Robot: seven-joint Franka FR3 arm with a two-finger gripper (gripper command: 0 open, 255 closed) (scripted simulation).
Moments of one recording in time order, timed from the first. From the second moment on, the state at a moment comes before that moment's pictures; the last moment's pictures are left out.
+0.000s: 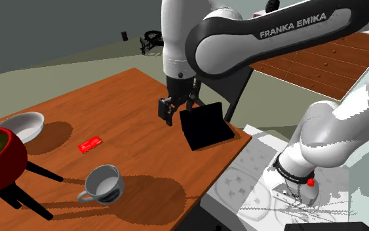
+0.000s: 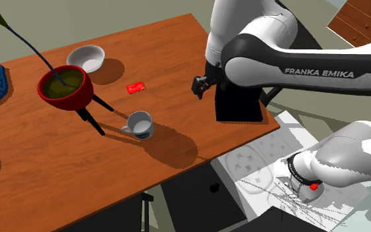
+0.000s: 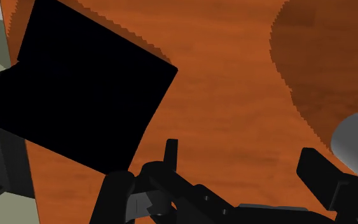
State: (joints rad) arm 0.07 -0.38 0.41 -2.28 0.18 1.94 0.49
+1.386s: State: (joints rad) arm 0.25 0.43 0.55 -1.71 -0.17 2.08 0.97
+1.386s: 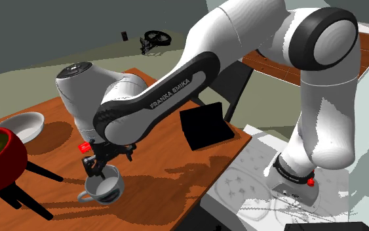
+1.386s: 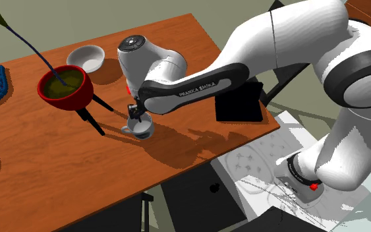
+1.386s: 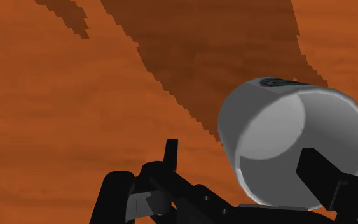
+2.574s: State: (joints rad) arm 0.26 0.48 0.54 -1.73 -0.20 2.15 0.99
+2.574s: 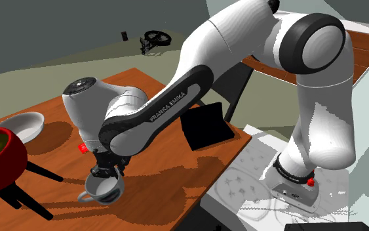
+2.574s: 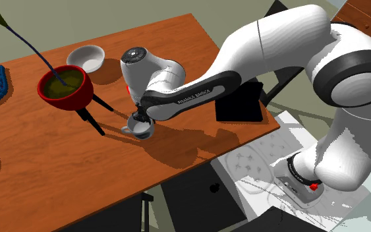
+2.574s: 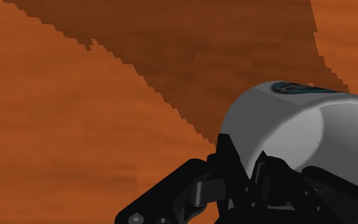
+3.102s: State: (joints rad) arm 0.26 0.47 0.54 -1.72 -0.20 2.13 0.99
